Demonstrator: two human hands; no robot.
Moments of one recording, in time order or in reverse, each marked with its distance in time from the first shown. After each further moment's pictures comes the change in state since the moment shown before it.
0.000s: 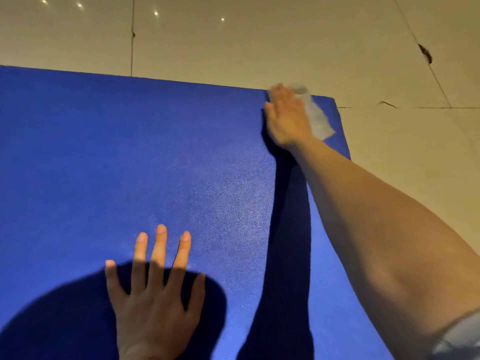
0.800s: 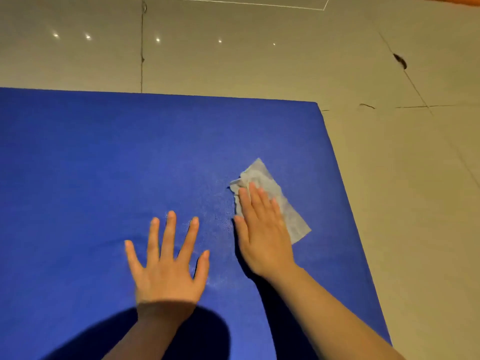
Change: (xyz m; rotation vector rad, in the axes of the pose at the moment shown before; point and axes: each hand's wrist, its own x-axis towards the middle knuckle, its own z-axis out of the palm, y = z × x) left_hand 0.005 0.002 -0.002 -0.019 -0.113 0.008; right_hand -0.232 -0.054 0.048 0.192 -0.009 -0.070
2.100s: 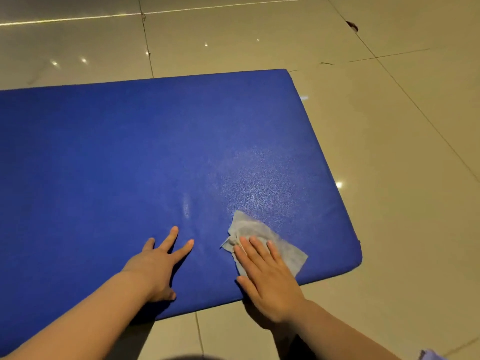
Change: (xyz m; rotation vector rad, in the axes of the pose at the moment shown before) left_hand -0.149 -0.059 -0.096 0.387 -0.931 0.270; right_hand -0.275 -0.040 0.051 -0.201 -0.121 -0.145
